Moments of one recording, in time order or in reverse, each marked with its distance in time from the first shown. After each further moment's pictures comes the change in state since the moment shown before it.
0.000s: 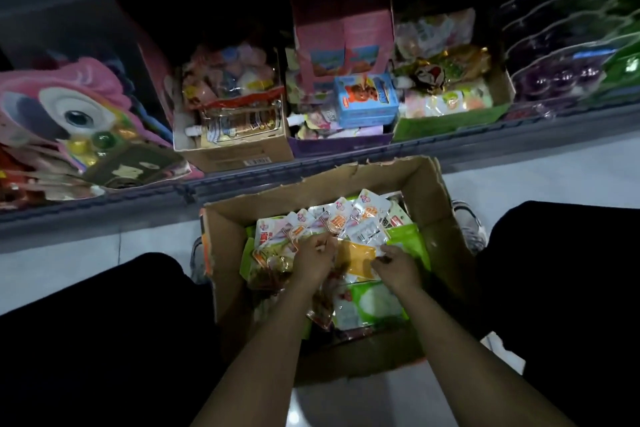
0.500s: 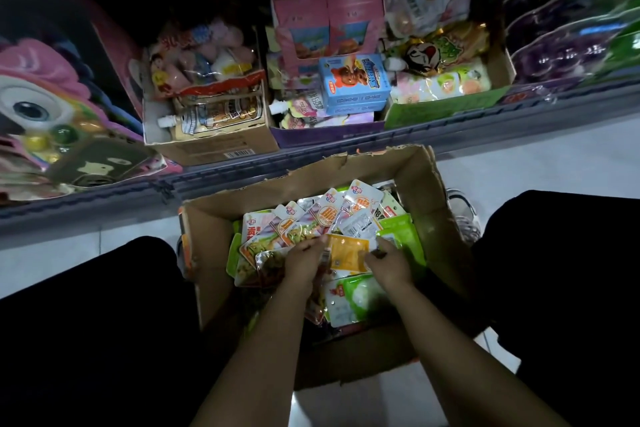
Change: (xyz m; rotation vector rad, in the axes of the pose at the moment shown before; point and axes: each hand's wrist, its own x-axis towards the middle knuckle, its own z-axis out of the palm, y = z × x) left_hand 0.013 -0.013 0.017 -0.411 0.004 -0.361; right_hand 0.008 0.007 0.009 0.066 -0.012 0.078
